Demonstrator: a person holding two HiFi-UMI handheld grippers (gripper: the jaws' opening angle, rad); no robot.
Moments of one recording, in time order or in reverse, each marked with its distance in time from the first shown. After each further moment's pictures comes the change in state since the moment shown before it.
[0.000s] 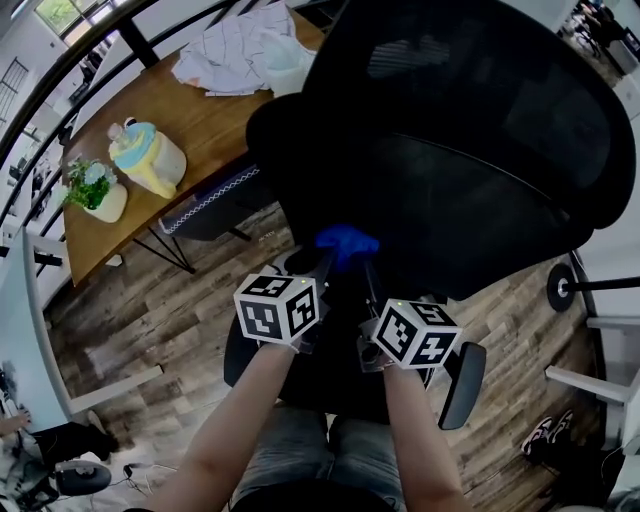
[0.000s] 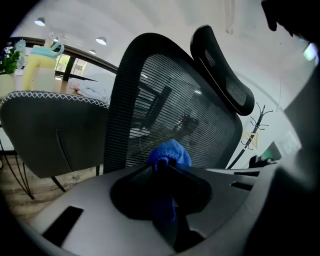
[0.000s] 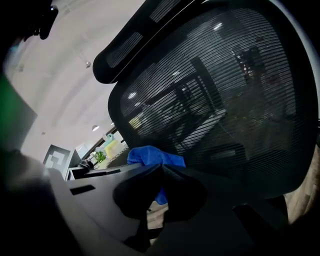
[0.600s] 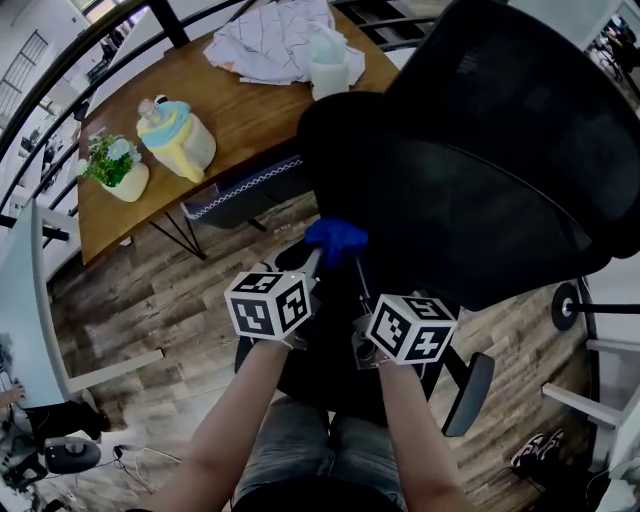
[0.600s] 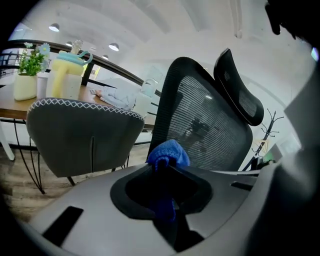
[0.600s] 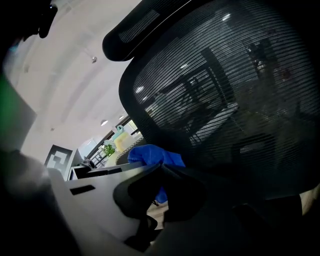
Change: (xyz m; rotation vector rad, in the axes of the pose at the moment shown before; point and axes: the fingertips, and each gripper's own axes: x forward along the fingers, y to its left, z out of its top) left arm -0.041 0.063 0.012 -0.068 -0.055 0.112; right arm 0.041 0.053 -0.018 -0.038 0.076 0.090
